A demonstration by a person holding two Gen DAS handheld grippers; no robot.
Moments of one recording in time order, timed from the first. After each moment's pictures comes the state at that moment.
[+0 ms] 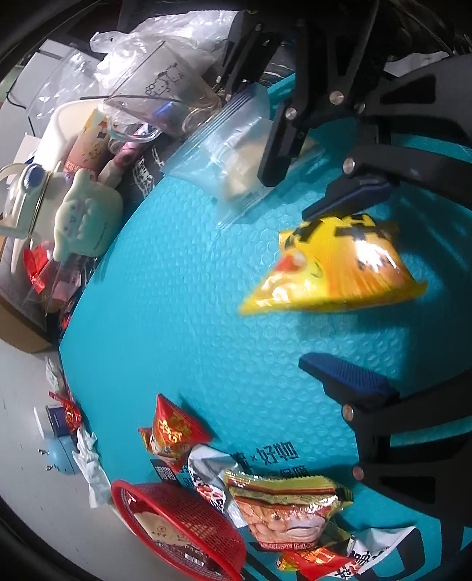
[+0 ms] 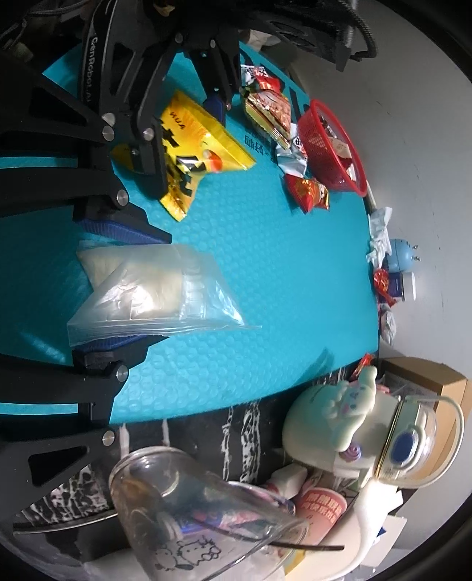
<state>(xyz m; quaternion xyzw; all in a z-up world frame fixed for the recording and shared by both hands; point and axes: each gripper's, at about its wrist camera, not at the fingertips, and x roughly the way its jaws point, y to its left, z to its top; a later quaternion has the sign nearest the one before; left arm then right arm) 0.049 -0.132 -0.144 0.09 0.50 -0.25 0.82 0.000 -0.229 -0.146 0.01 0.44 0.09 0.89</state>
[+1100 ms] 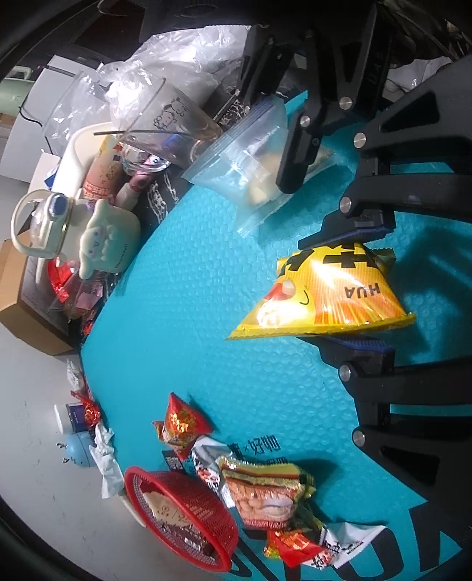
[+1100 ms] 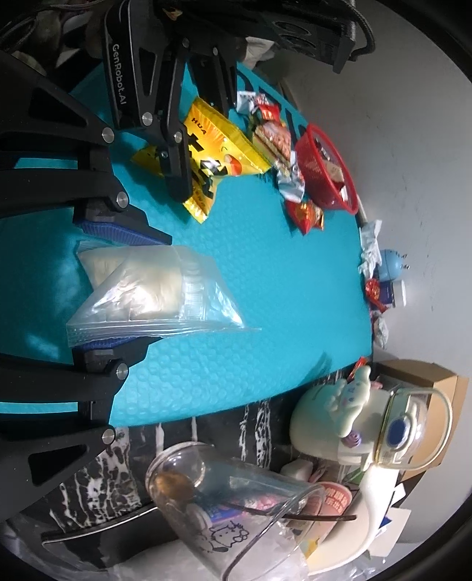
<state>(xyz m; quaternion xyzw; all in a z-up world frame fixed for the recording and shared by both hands) 0.013 -0.118 -0.118 0.07 0.47 -0.26 0.84 -0.032 -0.228 -0.131 0.03 0.43 0.11 0.90</state>
